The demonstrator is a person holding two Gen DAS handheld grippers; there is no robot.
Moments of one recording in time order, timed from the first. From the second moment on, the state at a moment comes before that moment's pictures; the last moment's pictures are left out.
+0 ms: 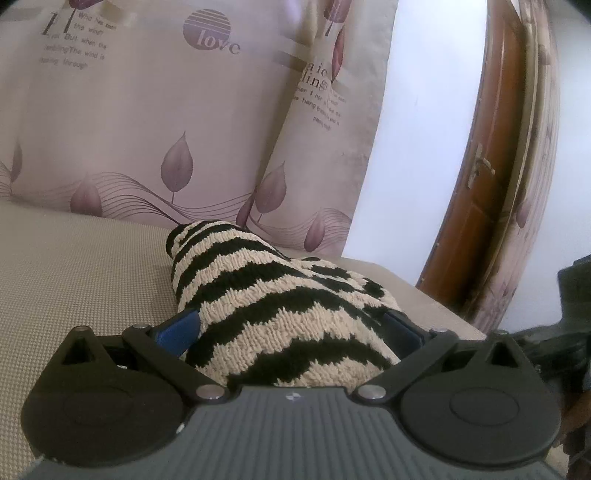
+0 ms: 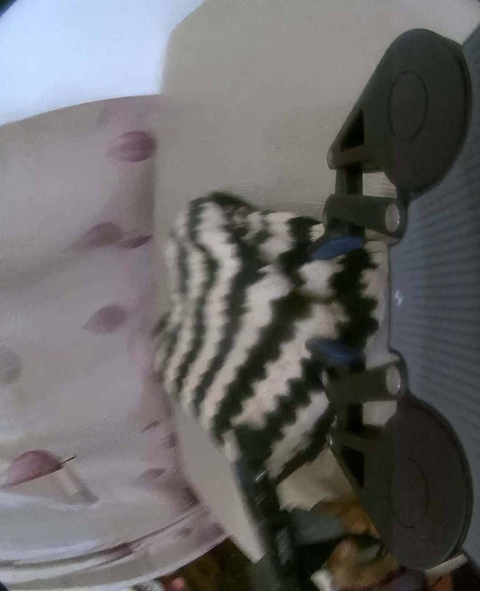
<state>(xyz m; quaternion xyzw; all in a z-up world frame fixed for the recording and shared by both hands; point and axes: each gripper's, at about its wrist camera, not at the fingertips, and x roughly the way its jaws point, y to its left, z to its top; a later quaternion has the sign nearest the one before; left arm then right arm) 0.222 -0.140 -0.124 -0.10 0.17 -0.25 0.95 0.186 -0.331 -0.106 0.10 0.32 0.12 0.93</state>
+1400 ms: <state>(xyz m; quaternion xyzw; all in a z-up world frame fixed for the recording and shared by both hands) 0.242 -0.152 -0.131 -0.08 0.23 -0.19 0.95 0.183 -0.320 -0.133 0.05 0.24 0.13 0.96</state>
